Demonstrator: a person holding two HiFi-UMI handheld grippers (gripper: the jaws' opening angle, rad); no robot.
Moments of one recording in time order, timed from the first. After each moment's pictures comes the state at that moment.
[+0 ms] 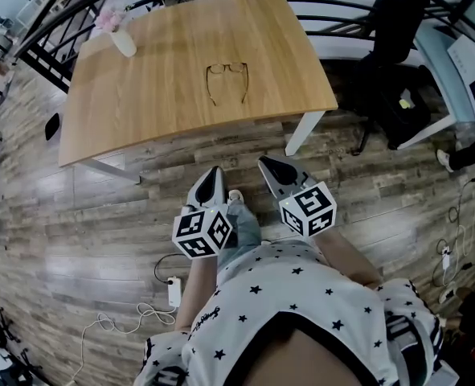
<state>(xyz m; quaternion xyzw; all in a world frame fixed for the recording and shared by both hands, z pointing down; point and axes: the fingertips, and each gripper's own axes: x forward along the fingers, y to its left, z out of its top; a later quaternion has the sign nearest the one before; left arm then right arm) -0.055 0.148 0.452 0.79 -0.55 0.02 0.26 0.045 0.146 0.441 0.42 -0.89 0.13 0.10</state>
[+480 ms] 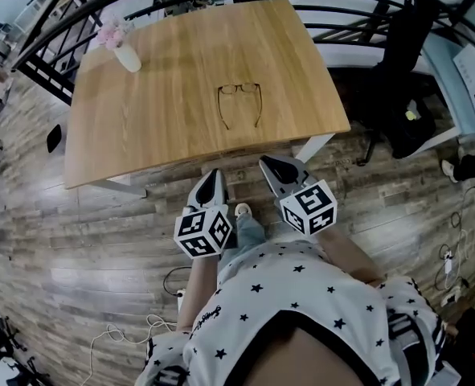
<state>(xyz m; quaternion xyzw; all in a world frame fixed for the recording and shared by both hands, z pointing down) -0.093 0.056 0.451 0.79 -0.55 0.03 0.26 0.012 0.052 0.430 0.42 -0.89 0.12 0.11</state>
